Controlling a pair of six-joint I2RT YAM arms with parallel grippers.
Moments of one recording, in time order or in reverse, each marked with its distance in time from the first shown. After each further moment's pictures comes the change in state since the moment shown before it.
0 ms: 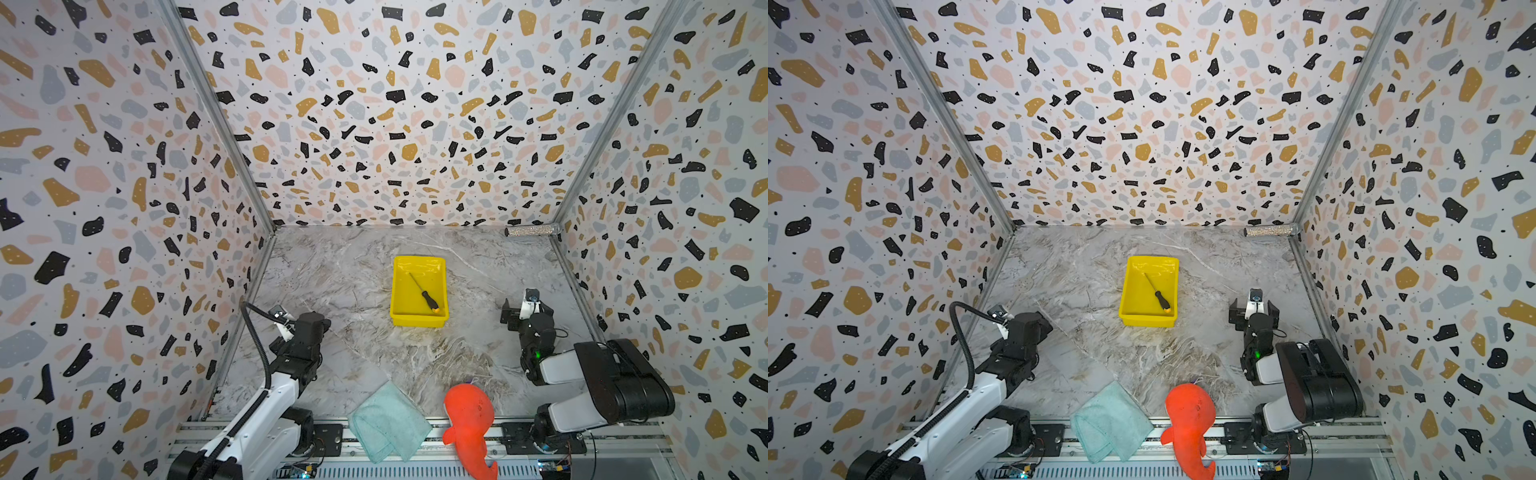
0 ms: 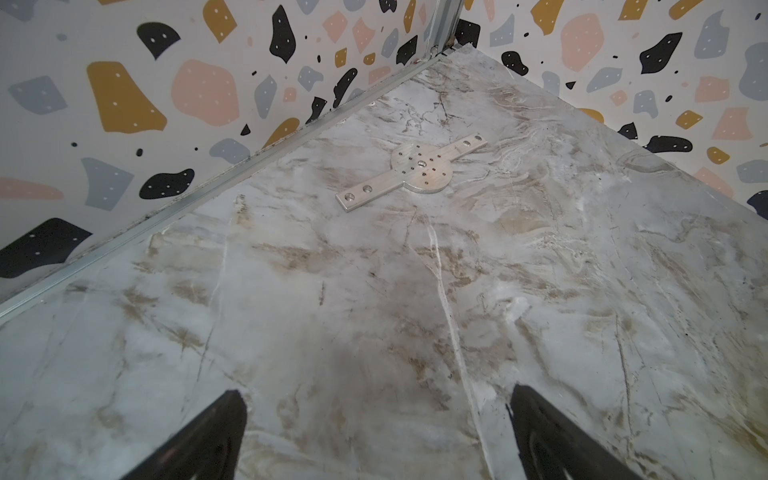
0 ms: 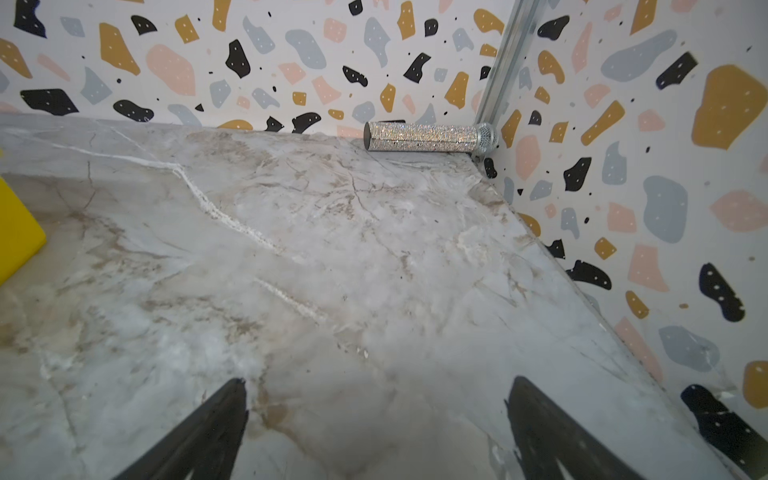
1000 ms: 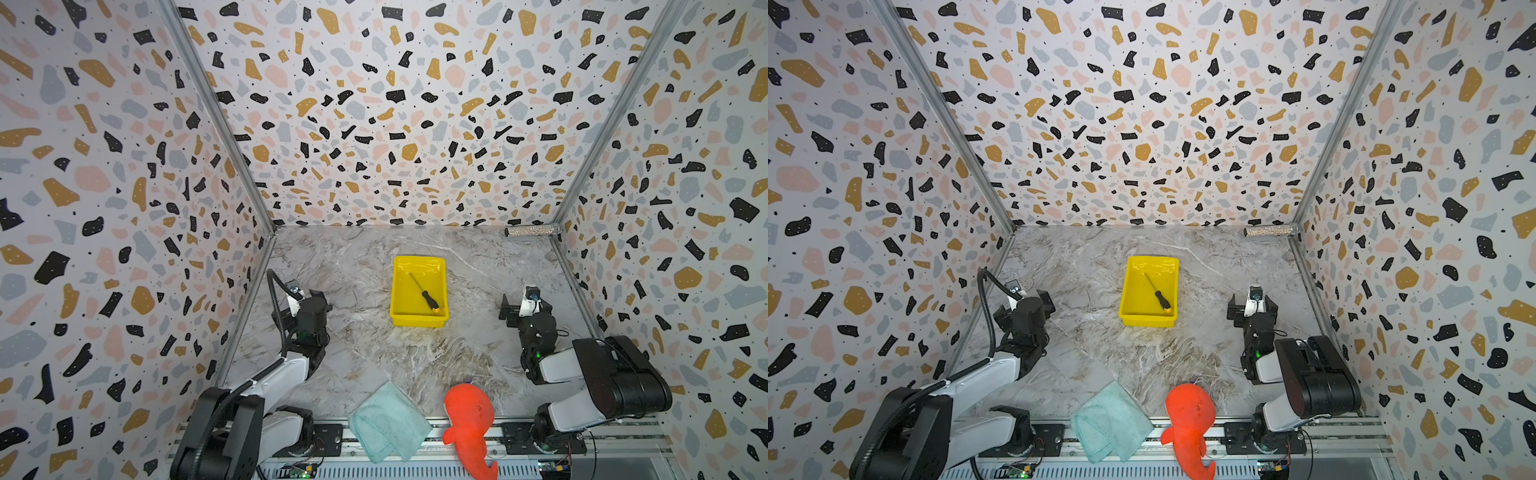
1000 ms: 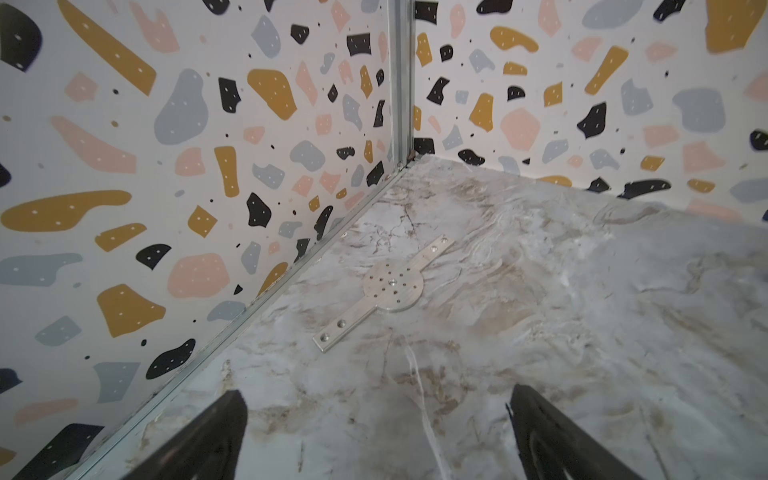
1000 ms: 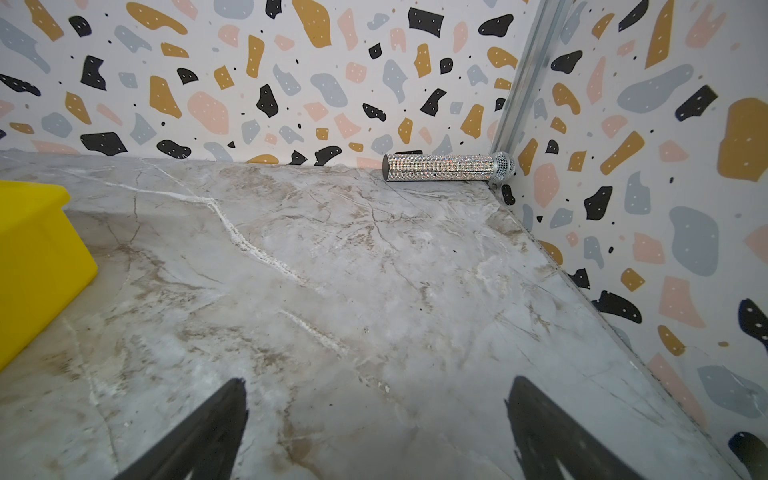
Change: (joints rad) left arm 0.004 0.328 -0.013 0.663 -0.117 0.497; right arm -0.003 0.006 0.024 0.060 -0.044 0.005
